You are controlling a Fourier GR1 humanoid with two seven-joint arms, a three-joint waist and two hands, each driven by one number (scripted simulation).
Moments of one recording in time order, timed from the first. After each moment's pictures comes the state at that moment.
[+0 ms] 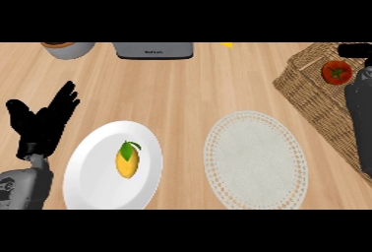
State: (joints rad) left arm -0.21 0.26 0.15 -1.42 0.06 -0.05 0.25; right arm -0.80 -0.40 -0.26 -1.00 1.24 -0.59 1.00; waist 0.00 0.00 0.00
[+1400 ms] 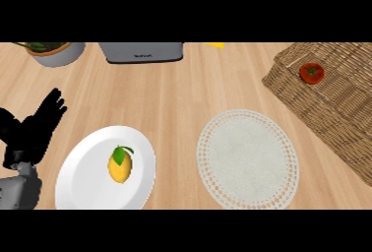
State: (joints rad) left arm -0.16 0.28 0.20 -1.40 0.07 -0.06 0.23; right arm -0.16 -0.36 -0.55 -1.90 0.74 -0.63 0.91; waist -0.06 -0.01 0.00
